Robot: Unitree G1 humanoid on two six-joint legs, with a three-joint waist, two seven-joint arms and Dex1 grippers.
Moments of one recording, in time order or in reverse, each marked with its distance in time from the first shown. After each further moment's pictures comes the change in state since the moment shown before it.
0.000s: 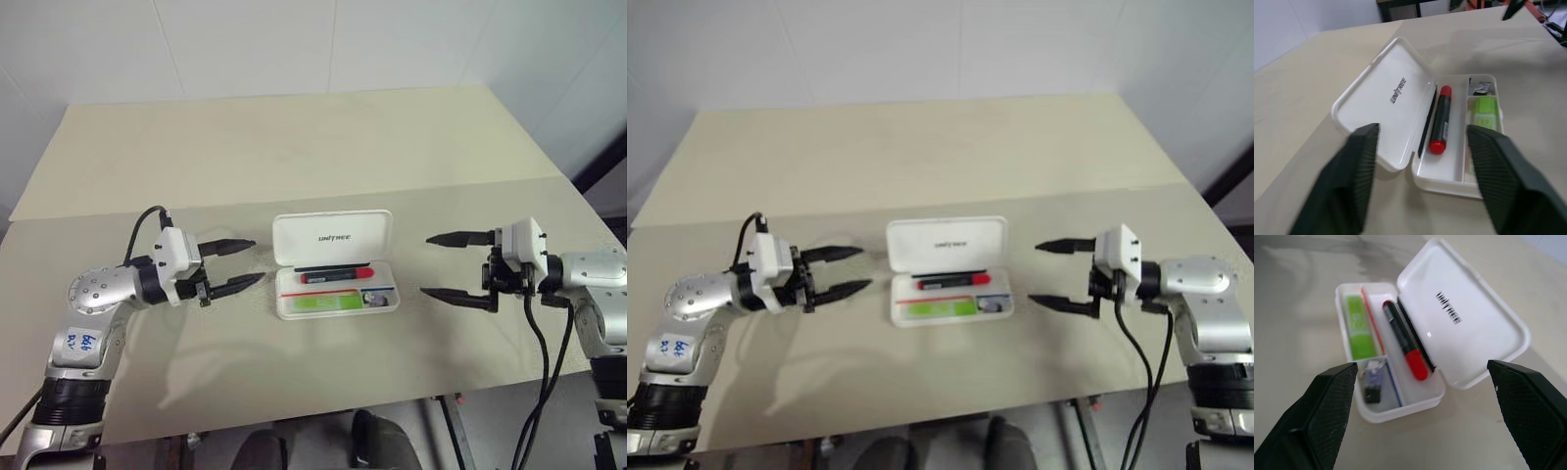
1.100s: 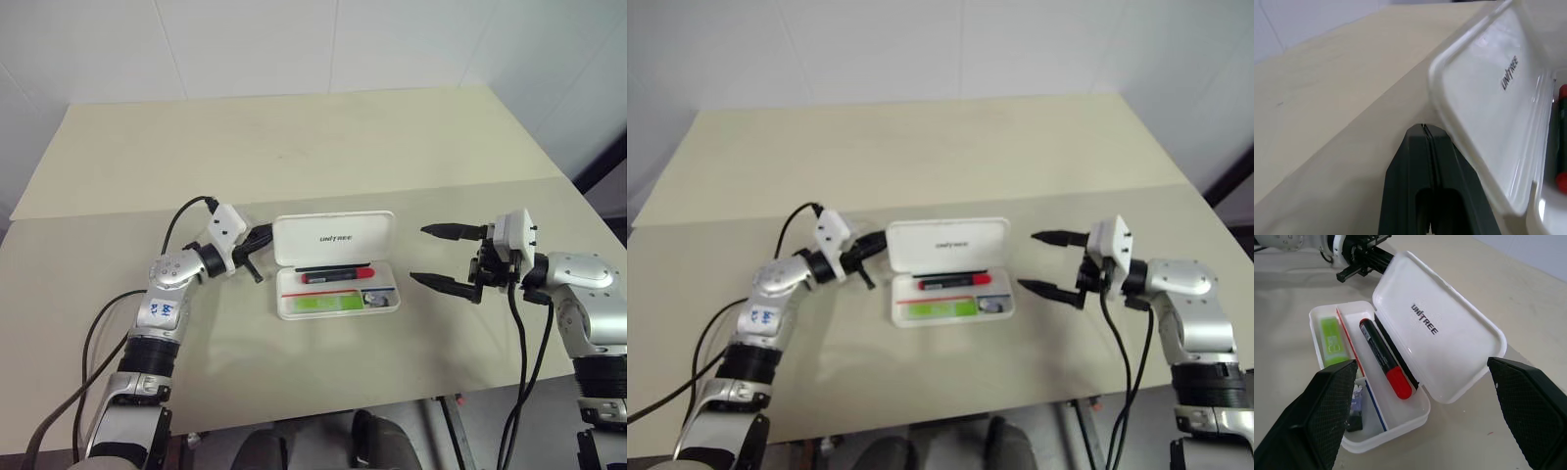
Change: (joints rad) left arm -0.260 -0.261 -0.121 0.358 0.233 -0.065 0.276; right arm -0.039 0.095 0.003 -0.006 0.044 0.089 -0.135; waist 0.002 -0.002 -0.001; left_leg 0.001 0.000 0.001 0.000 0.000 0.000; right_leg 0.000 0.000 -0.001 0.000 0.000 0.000
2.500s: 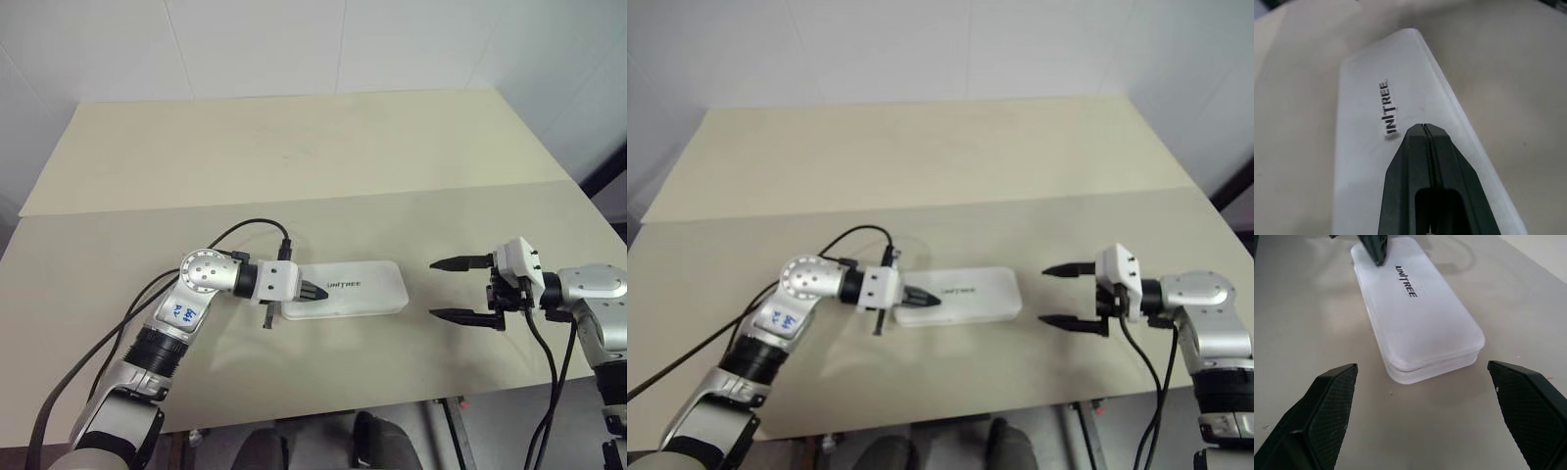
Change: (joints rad) left arm -0.027 0.095 -0.296 -0.145 0.150 -0.156 -0.366; right arm 0.040 -0.114 0.045 0.141 -0.062 -0.089 0.201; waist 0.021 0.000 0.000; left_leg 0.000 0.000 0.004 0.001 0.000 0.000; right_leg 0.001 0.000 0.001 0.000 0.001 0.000
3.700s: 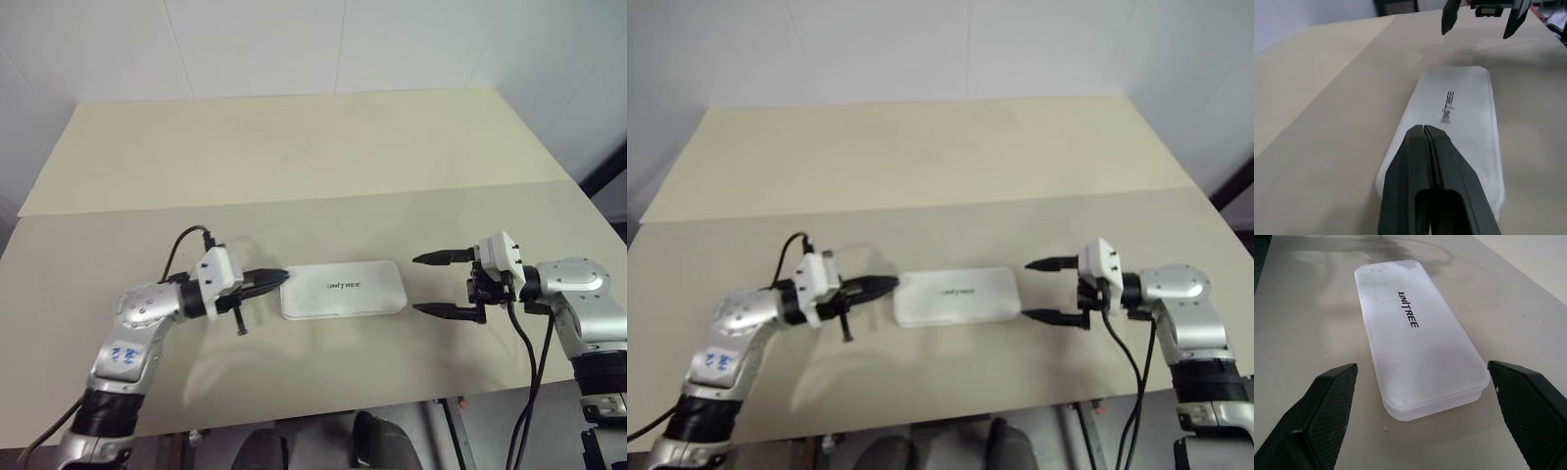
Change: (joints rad) left arm 0.385 0.077 0.338 -0.337 -0.260 0.274 0.180; right arm -0.032 0.054 0.031 -0.020 -0.004 0.012 -0.008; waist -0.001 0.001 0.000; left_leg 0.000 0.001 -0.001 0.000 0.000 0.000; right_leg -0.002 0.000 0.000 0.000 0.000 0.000
